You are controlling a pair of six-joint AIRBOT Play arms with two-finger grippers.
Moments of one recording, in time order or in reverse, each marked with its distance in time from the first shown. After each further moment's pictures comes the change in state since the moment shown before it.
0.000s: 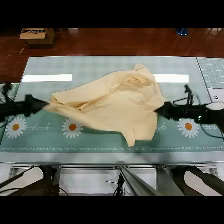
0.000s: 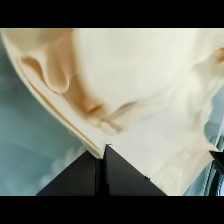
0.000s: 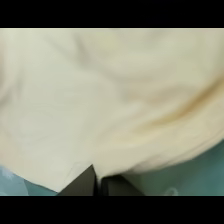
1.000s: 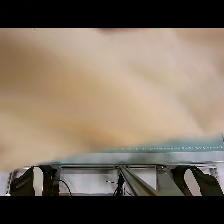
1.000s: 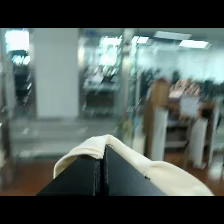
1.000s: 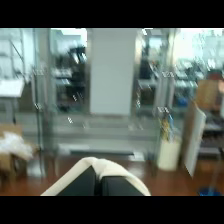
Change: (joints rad) left arm -0.003 0.851 0.871 0.187 0.159 -0.464; right arm -0.126 0.464 1.374 -0.579 0.196 0.387
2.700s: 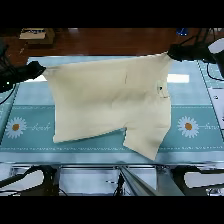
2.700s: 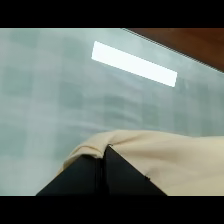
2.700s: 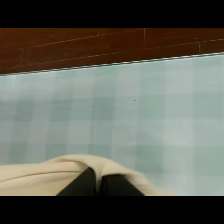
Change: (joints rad) left arm -0.343 -0.949 -0.595 -0.064 0.447 0.388; right arm 0.273 -0.928 -0.493 0.103 -0.487 -0.146
